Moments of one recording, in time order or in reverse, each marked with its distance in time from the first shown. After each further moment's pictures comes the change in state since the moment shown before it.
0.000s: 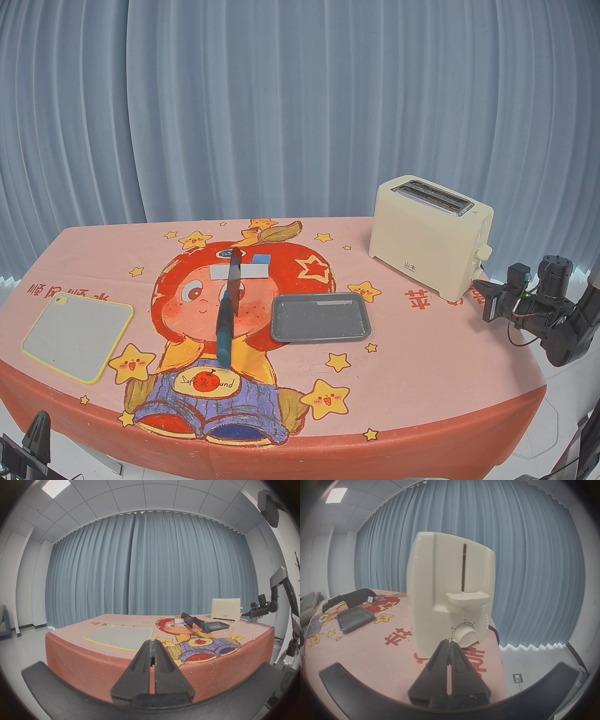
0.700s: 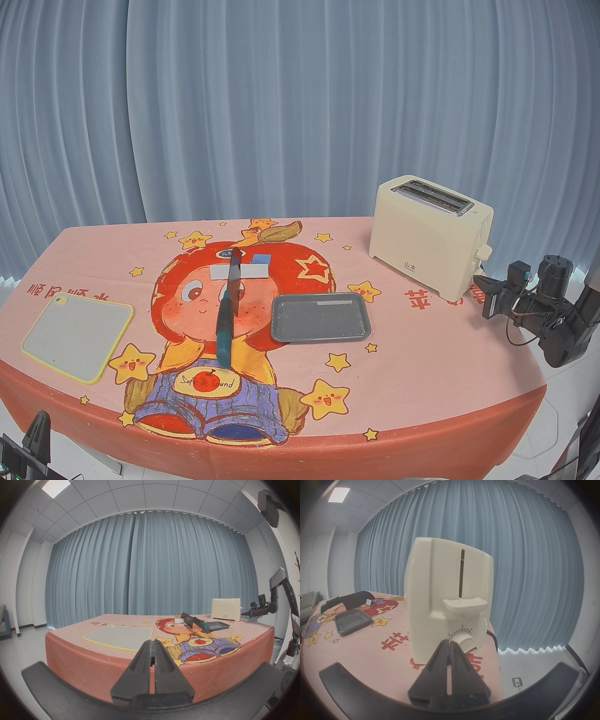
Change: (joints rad) left arm 0.000 0.000 0.000 0.000 0.000 0.000; right arm -0.001 0.026 -0.001 -0.073 -0.003 0.007
